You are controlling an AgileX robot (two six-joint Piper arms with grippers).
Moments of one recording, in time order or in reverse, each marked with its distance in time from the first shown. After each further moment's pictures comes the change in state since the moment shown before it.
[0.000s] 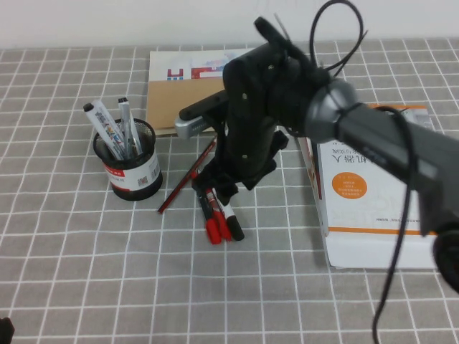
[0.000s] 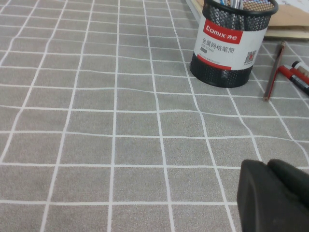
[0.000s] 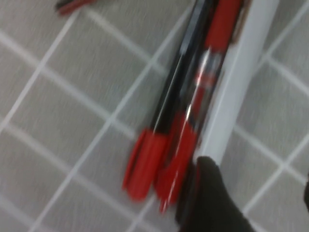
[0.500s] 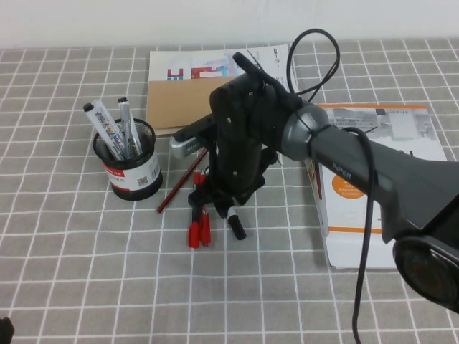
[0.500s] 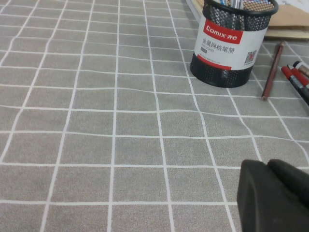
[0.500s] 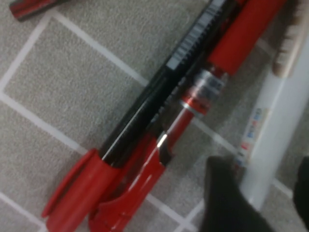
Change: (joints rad) right arm 0.007 0.143 -0.098 -0.022 0.001 -0.010; left arm 0.000 0.000 0.000 0.000 0.000 0.000
